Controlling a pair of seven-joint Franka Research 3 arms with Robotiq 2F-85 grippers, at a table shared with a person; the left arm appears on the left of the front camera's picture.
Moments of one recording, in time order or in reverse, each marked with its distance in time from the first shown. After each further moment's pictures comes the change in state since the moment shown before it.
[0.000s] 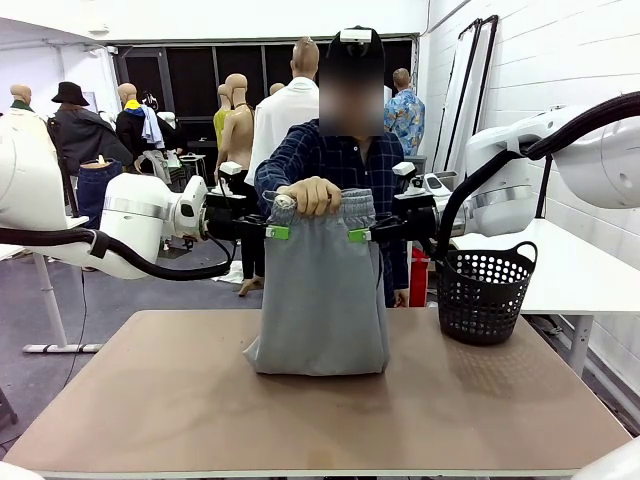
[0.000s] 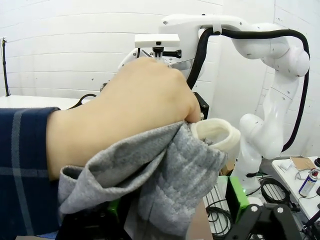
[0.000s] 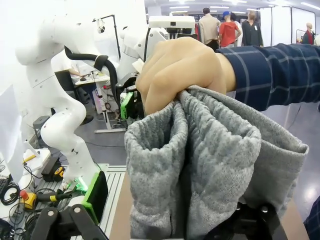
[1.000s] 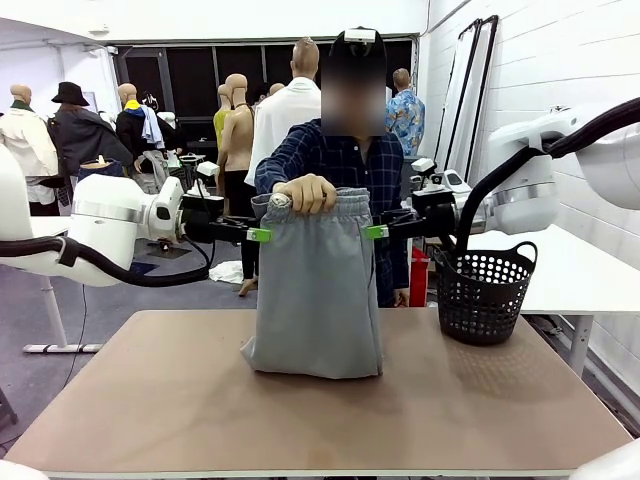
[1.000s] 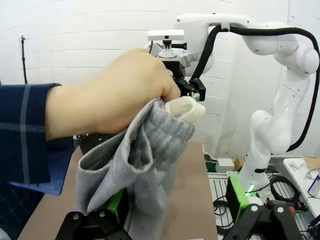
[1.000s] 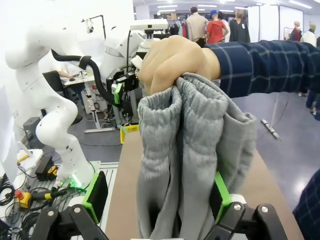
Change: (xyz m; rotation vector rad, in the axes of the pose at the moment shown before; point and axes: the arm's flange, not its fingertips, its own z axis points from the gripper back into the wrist) left arm -0.007 -0.034 0.037 0.112 0.010 -0.007; right arm 0.001 0.011 0.040 -0.076 0.004 0.003
